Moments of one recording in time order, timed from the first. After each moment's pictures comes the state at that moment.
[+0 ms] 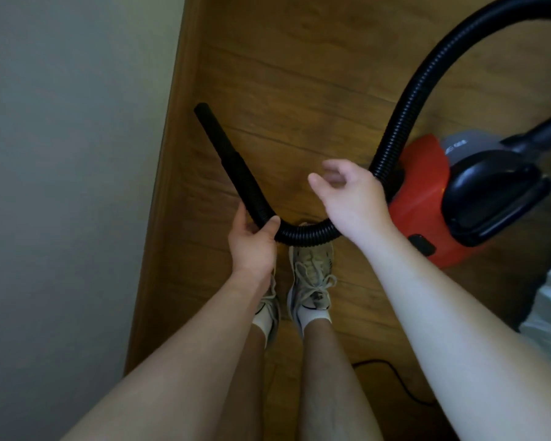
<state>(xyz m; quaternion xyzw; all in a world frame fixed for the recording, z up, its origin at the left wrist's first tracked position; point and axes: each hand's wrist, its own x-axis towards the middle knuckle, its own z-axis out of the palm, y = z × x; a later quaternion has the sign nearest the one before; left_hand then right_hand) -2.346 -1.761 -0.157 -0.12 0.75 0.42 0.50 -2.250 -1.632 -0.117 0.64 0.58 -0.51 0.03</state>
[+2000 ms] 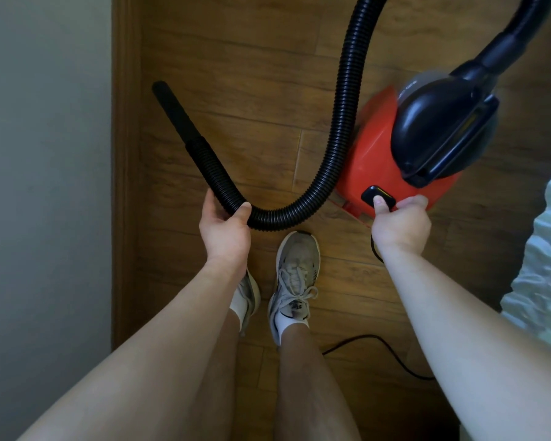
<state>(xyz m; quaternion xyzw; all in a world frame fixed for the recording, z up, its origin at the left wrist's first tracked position) -2.281 -1.773 -0.151 -0.08 0.79 0.40 0.46 -2.062 -1.686 -0.174 0.86 0.40 -0.33 0.00</state>
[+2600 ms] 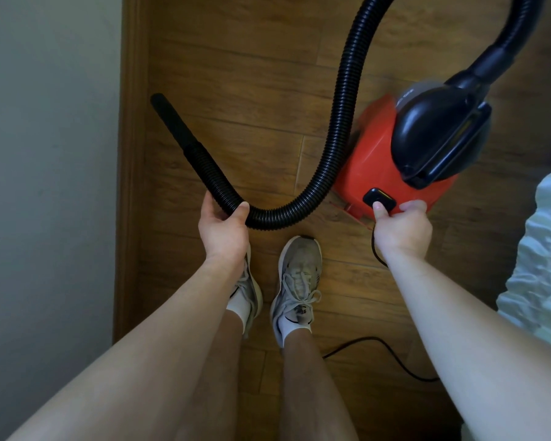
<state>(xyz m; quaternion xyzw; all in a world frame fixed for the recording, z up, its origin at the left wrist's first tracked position) -2.296 -1.778 -0.152 -0.08 0.78 0.41 0.46 -2.061 -1.694 -0.168 0.85 0.41 -0.33 0.01</state>
